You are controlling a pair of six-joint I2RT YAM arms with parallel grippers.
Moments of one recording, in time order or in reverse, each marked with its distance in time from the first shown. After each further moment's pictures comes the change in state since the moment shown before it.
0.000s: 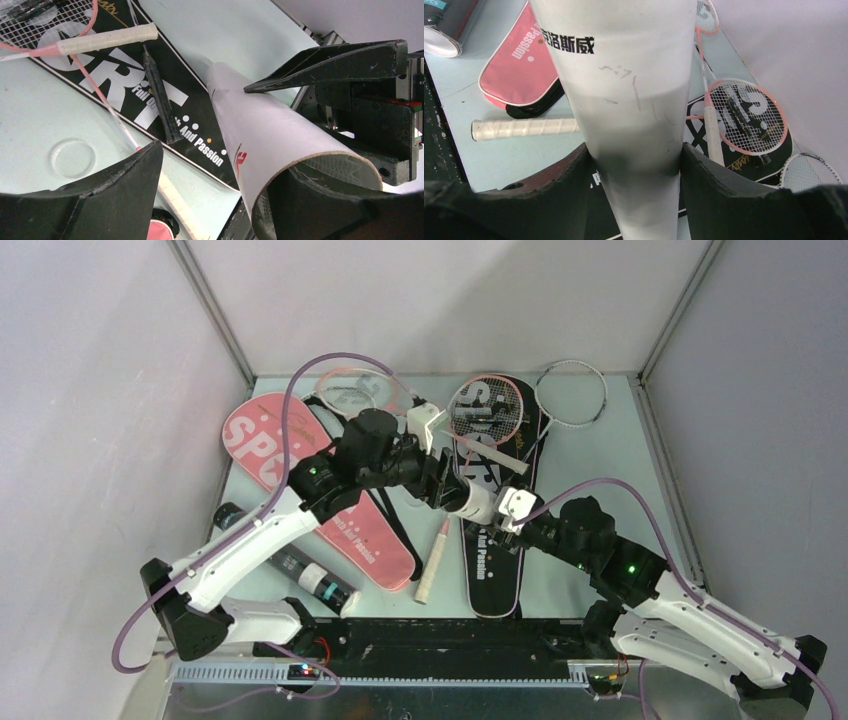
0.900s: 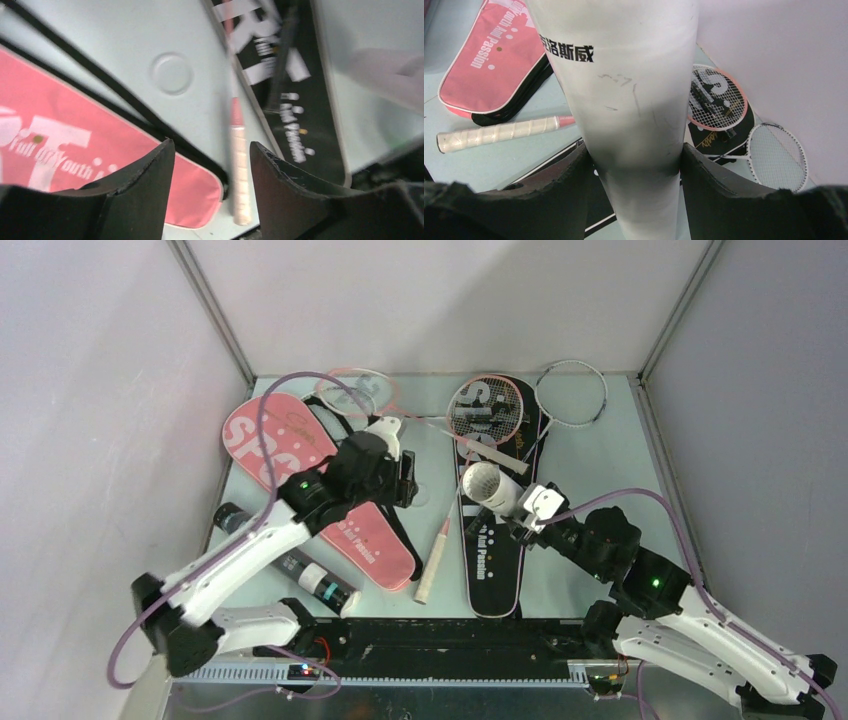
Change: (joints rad) left arm 0.031 -0.147 -0.163 -0.142 -0.438 -0.145; right arm 0.005 -0.122 0.001 -0.063 0.156 0.021
